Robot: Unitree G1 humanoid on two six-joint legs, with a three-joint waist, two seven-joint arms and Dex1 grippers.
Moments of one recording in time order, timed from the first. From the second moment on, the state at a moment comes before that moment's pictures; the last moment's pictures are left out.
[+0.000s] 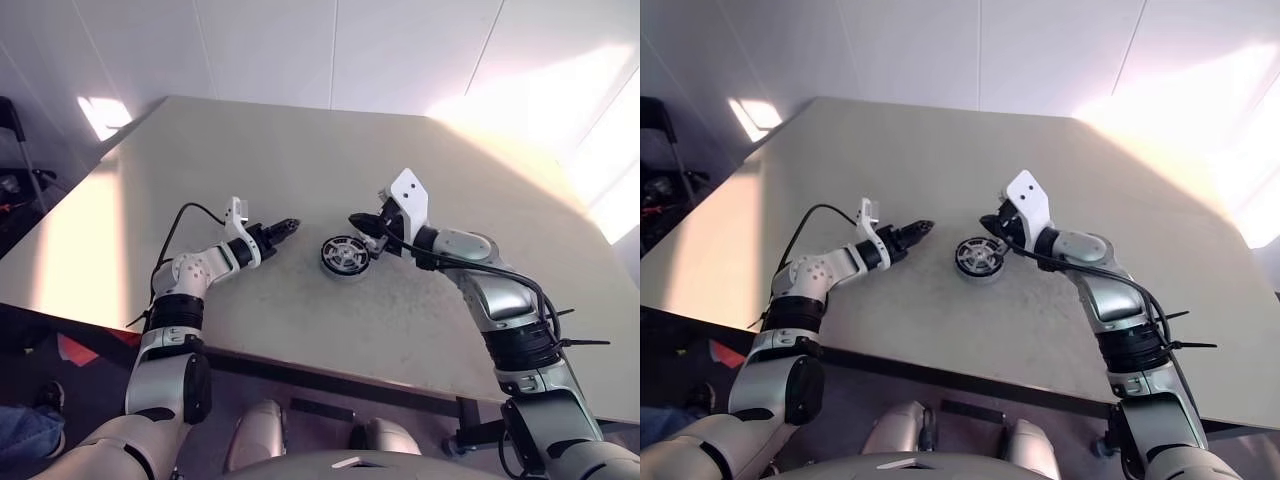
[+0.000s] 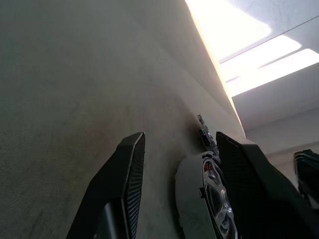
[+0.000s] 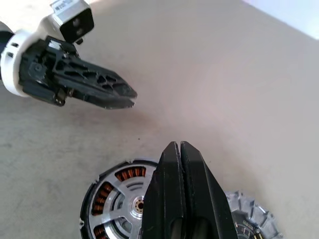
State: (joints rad) left arm -0.66 0.16 0.32 0.55 -0.67 0.89 -0.53; right arm -0.46 -0.43 0.13 -0.08 0.20 0.49 0.73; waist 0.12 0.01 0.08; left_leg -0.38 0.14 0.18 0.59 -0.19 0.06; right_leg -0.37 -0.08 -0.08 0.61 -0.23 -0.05
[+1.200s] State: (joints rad) left arm -0.65 0.15 0.31 0.58 -0.63 0.82 -0.56; right arm -0.76 -0.86 0.43 0.25 -0.23 -0.24 1.19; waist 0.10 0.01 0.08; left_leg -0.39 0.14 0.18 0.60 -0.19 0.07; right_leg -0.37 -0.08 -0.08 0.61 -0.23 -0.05
